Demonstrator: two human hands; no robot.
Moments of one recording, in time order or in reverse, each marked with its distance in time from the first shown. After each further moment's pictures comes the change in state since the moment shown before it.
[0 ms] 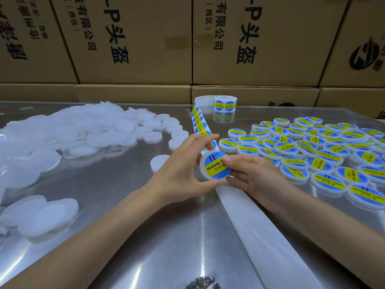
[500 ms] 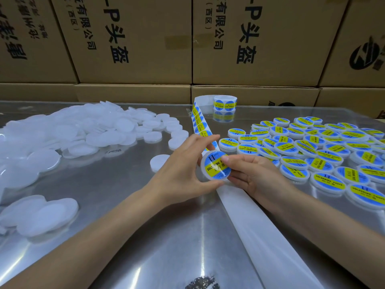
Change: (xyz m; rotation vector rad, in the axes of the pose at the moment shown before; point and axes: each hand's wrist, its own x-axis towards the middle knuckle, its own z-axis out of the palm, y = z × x) left_hand 0.000 0.001 0.002 0.024 0.019 0.014; right_hand 0.001 0.003 0.000 -0.024 0.049 -0.014
